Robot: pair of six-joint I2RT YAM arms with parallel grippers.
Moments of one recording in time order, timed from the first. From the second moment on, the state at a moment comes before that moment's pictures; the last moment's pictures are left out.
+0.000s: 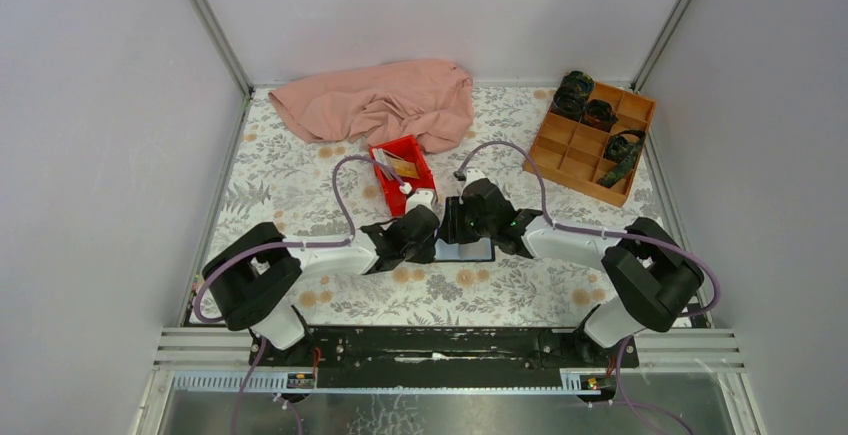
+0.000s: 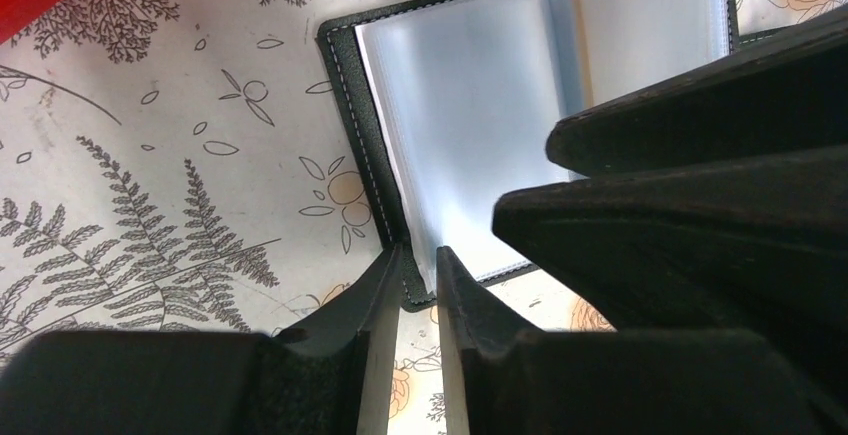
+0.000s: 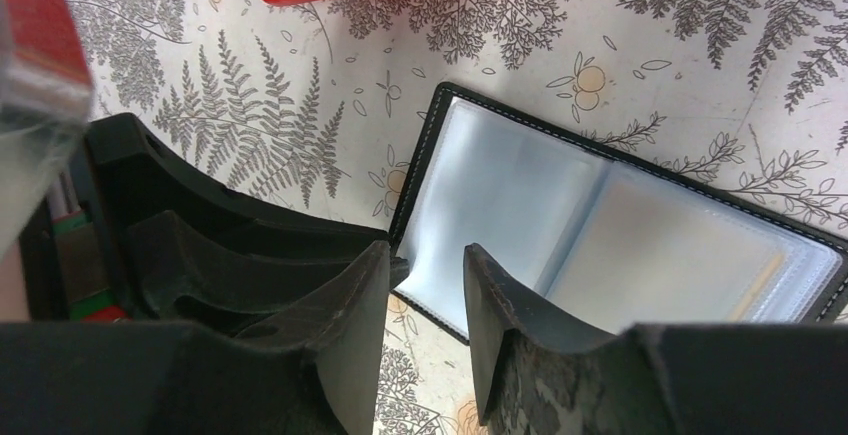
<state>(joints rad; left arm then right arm) -0.92 1.58 0.73 -0.04 -0.20 -0.70 0.78 1.54 0.75 0.06 -0.07 0.58</state>
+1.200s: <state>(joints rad) -0.92 1.58 0.73 -0.03 -0.20 -0.70 0.63 1.37 0.55 0.03 -0.10 0.59</state>
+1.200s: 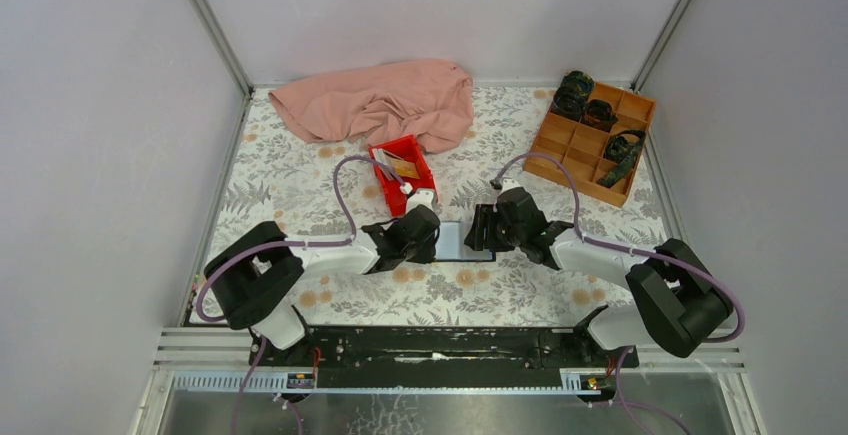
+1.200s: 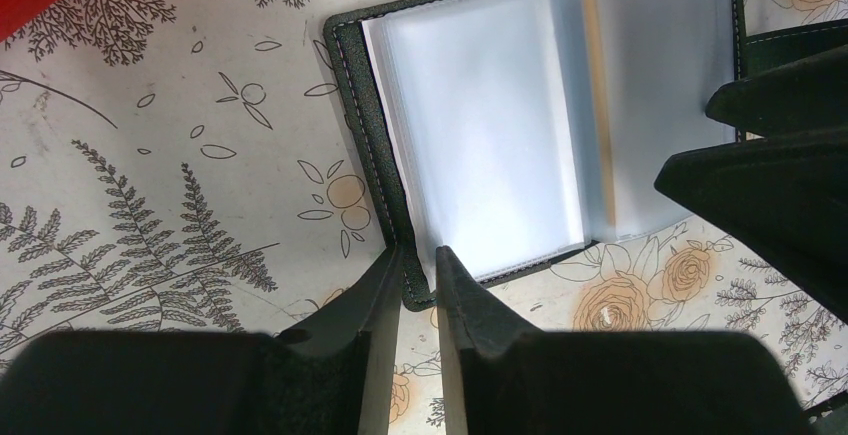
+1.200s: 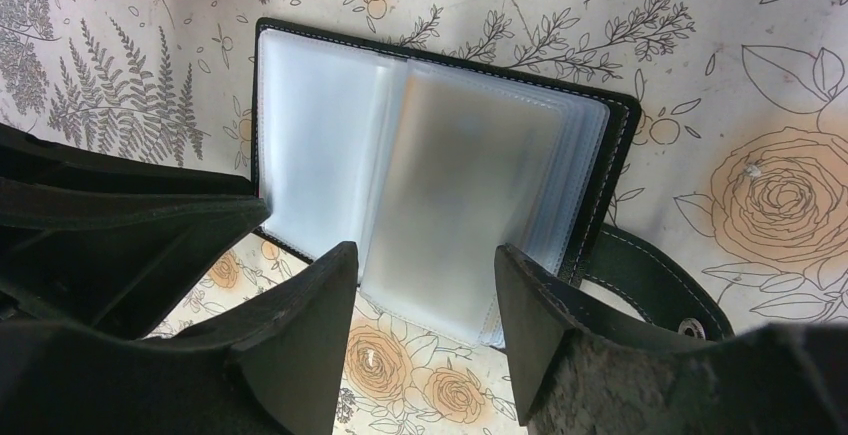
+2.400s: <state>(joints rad) -0.92 1.59 0.73 -0.03 -0.20 -0.70 0.63 1.39 0.54 0.07 -0.13 0.58</state>
